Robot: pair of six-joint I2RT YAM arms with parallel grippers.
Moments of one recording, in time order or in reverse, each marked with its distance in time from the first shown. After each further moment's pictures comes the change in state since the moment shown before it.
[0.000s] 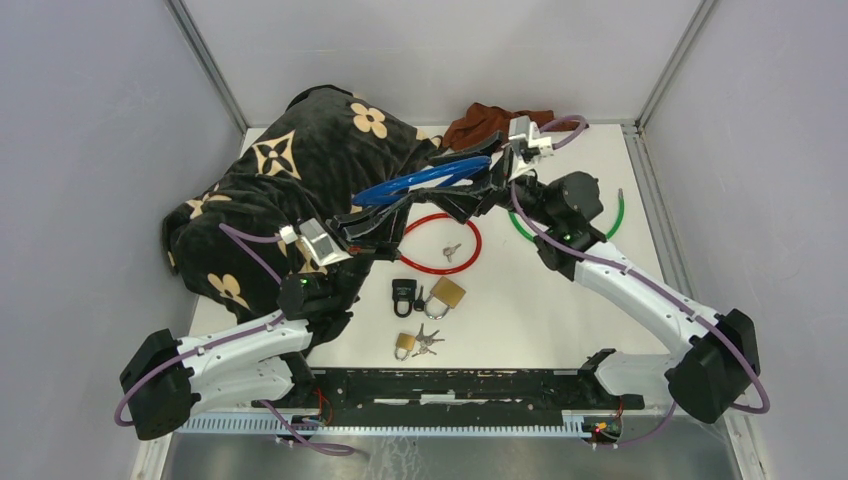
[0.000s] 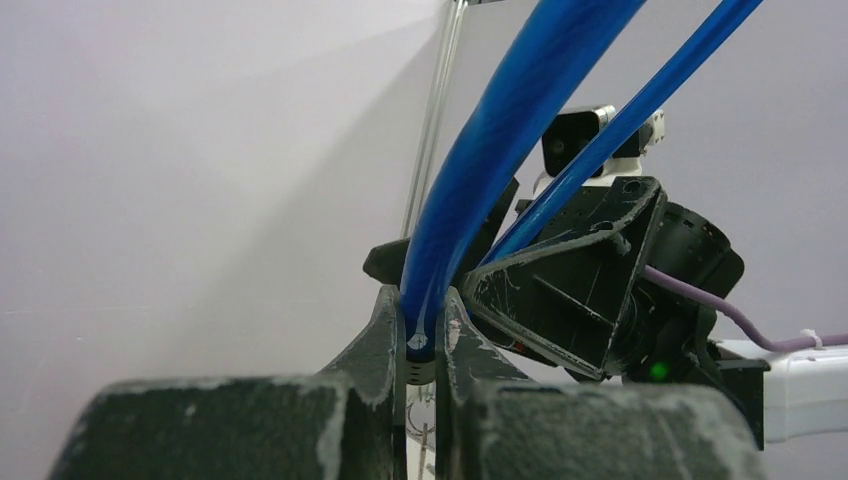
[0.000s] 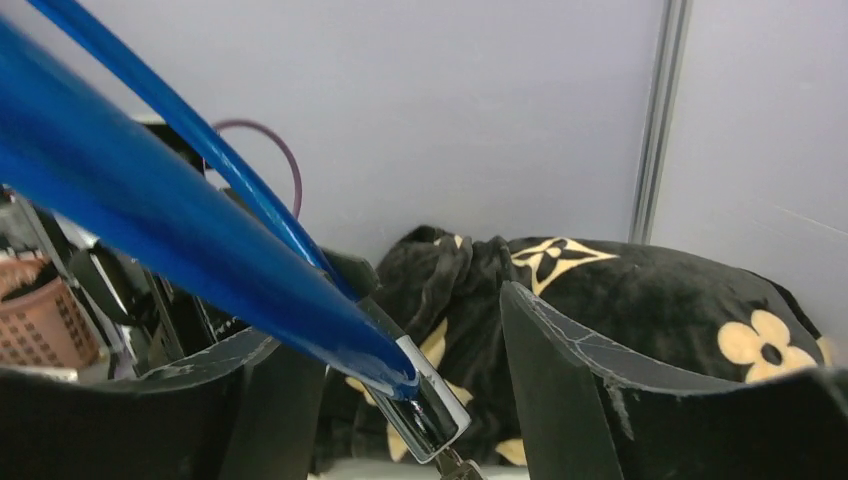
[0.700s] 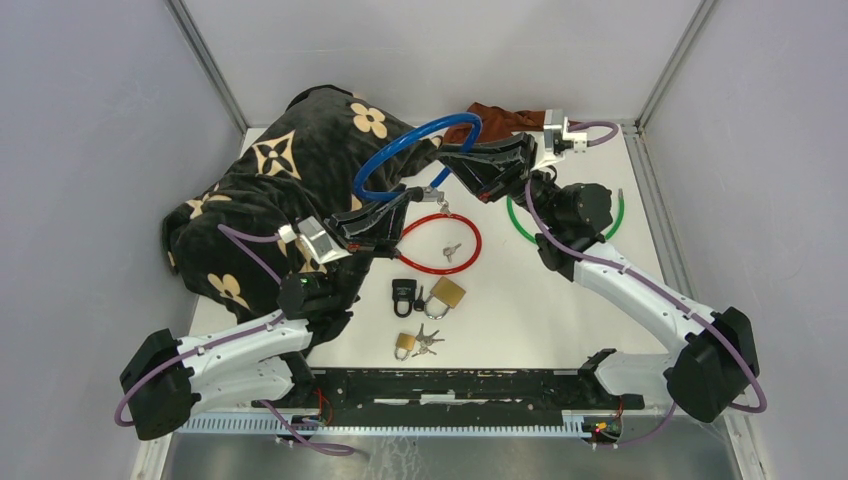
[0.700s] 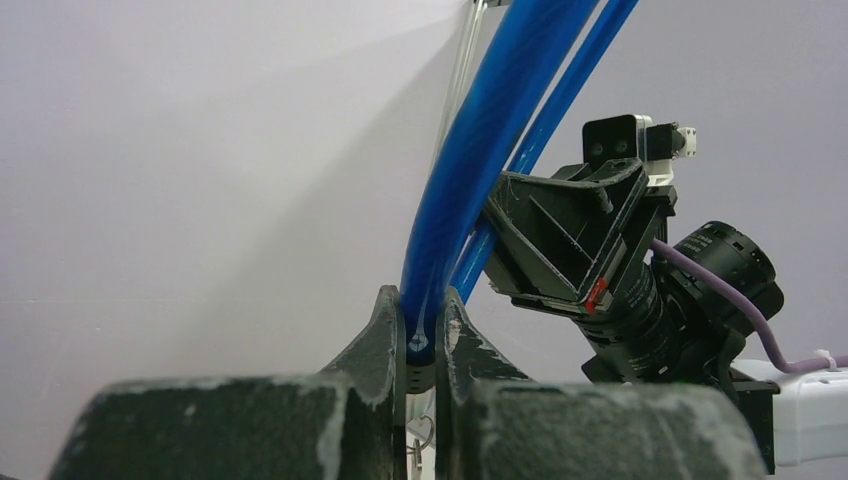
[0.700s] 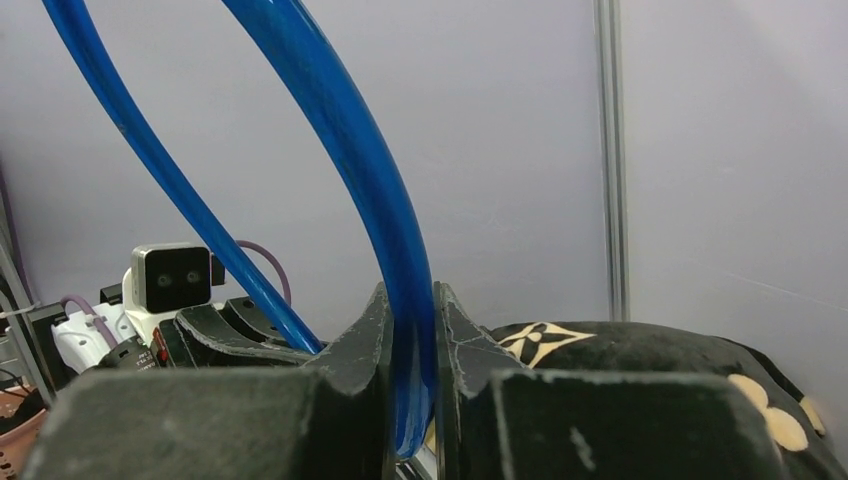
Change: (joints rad) left arm 0.002 0.001 0.004 -0.003 -0.029 0.000; right arm -0.019 0.008 -0.006 0.165 0.117 0.105
